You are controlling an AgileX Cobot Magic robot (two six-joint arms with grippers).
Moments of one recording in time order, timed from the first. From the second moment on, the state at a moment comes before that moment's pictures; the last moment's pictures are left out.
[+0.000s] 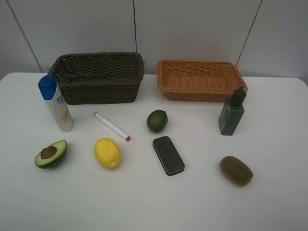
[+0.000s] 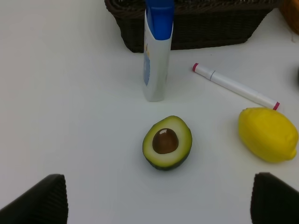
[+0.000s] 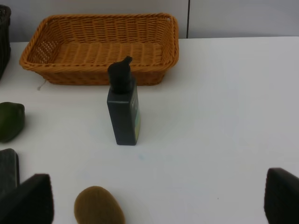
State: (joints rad) left arm -0.09 -0.01 -0.51 -0.01 1.06 -0.02; right arm -0.03 0.00 -0.51 0.07 1.06 -0.03
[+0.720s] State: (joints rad) left arm -0.09 -0.01 -0.51 -0.01 1.06 -0.02; right arm -0.03 0.00 -0.51 0.07 1.06 -0.03
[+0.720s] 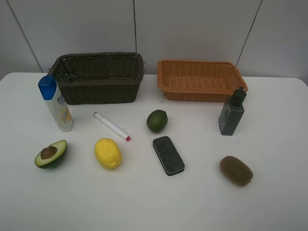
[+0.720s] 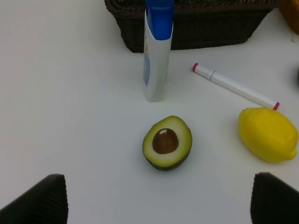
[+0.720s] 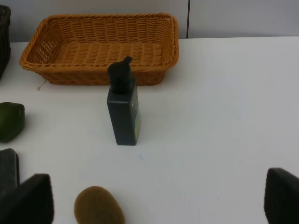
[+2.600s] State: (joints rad) left arm -0.23 1.67 -0.92 0.08 0.93 0.03; right arm -0.03 0.00 -0.51 0.07 1.06 -0.03
